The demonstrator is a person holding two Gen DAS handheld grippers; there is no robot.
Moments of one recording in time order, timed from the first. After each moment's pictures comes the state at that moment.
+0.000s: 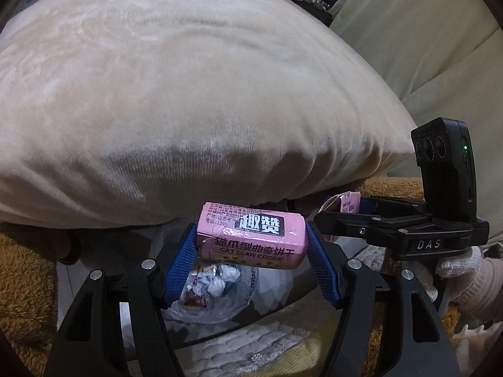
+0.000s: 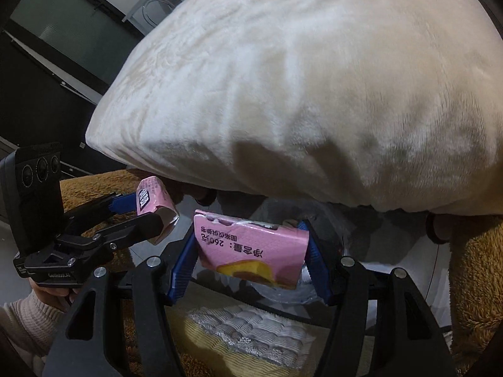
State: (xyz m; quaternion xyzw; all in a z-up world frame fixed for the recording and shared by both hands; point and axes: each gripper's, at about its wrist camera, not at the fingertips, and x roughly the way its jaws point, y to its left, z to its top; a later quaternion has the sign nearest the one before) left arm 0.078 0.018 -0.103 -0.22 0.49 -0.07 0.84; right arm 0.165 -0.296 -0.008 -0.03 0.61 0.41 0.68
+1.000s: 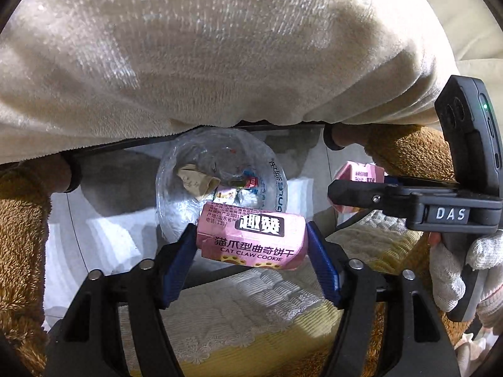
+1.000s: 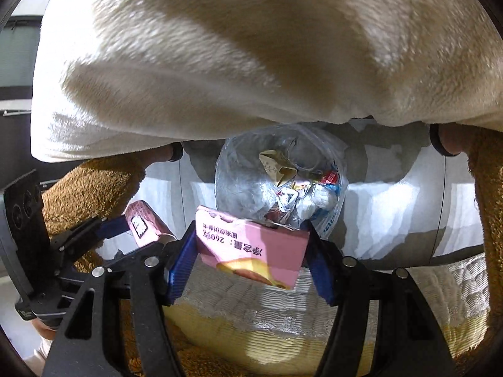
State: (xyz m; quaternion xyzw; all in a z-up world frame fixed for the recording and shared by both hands) left arm 0.096 0.016 -0.183 -0.23 0.66 -0.04 0.71; right arm 0.181 -0.283 -0.092 -0.02 0.76 0.29 0.58
